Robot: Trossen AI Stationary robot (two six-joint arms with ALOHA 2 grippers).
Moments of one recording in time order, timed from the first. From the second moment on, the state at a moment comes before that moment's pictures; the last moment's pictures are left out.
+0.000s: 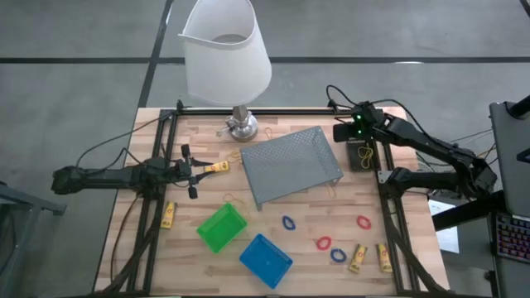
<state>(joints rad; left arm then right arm) 0.06 0.23 0.00 0.04 -0.19 0.24 -0.73 1.03 0.74 -0.63 0.23 0.57</state>
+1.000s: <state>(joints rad) 0.06 0.23 0.00 0.04 -0.19 0.24 -0.90 1.64 1.13 -0.68 -0.05 0.55</state>
